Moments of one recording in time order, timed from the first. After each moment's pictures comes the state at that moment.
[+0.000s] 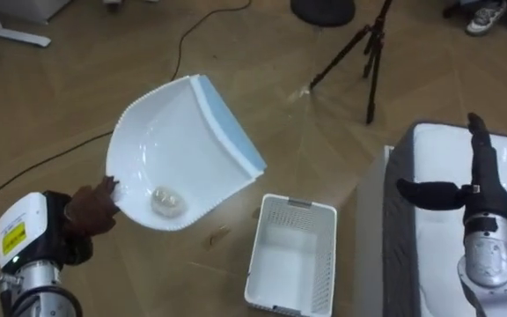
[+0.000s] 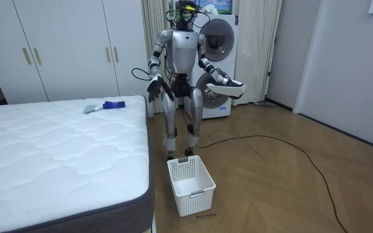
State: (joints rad) left arm 0.09 0.33 0.10 0.46 0.71 0.06 0.36; right arm 0.06 -0.40 -0.02 0.25 -0.13 0.00 -0.35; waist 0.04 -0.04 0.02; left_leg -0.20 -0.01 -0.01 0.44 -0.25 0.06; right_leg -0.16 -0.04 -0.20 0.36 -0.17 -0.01
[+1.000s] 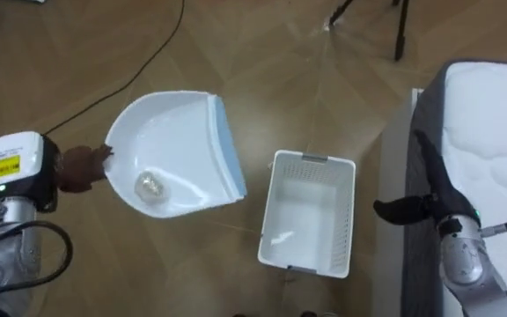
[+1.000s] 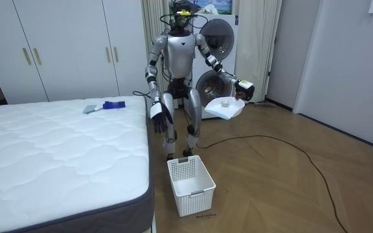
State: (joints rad) left arm -0.25 0.59 -0.15 0.75 0.90 0.06 0.41; right arm -0.08 -0.43 0.12 0.55 -0.29 -0.09 -0.30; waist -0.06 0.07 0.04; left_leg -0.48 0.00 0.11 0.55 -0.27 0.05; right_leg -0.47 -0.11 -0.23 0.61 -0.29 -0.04
